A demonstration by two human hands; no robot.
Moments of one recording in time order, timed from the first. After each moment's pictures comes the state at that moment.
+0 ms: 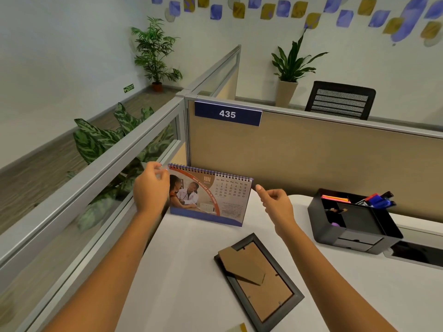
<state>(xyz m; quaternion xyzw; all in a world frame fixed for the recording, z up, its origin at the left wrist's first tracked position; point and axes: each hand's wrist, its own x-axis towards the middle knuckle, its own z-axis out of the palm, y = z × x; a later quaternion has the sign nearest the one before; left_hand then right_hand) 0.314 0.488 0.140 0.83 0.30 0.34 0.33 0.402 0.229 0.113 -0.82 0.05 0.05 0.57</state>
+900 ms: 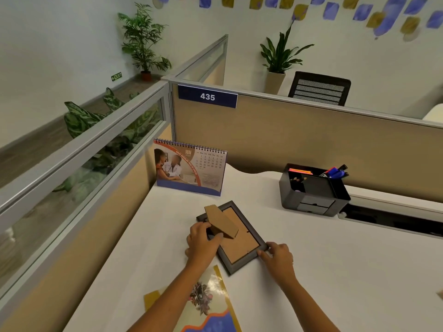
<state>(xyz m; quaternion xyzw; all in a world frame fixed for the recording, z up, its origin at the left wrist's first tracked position) 0.202 0.279 0.041 0.81 0.28 0.01 0.51 0.259 0.075 -0.001 -0.94 0.00 0.12 0.30</state>
